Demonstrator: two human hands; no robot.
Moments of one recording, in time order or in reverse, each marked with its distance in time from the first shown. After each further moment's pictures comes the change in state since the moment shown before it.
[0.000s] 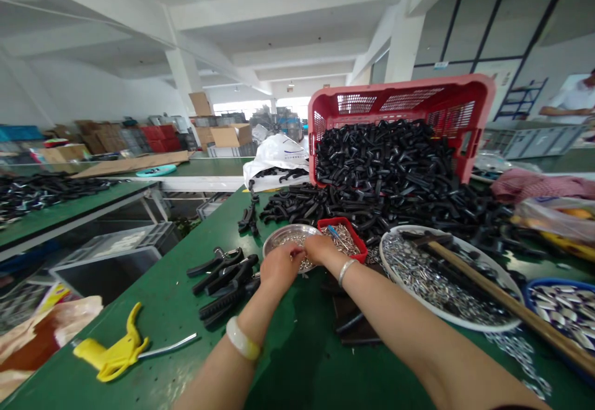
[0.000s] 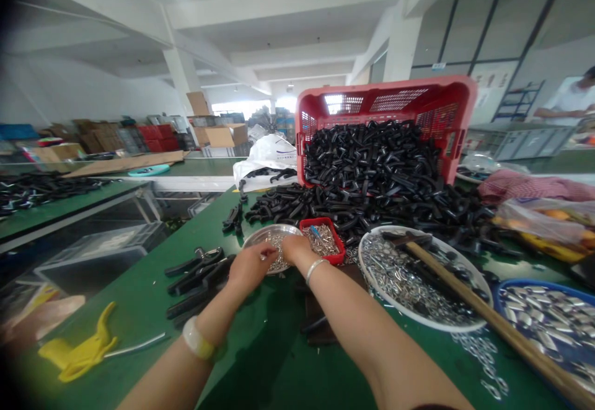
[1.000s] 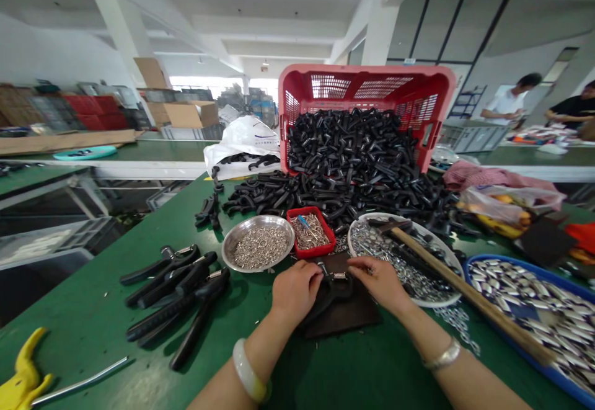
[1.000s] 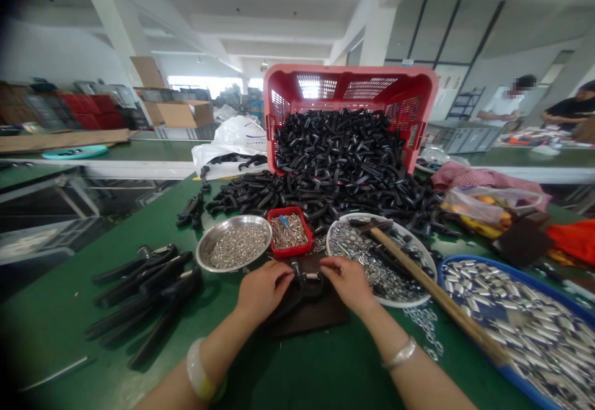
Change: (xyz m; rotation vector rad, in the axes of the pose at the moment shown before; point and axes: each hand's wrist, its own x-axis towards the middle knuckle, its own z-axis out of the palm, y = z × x) left_hand -0.037 0.061 0.071 -0.021 -0.132 0.342; right_hand -0.169 0.125 0.009 0.497 0.444 0.202
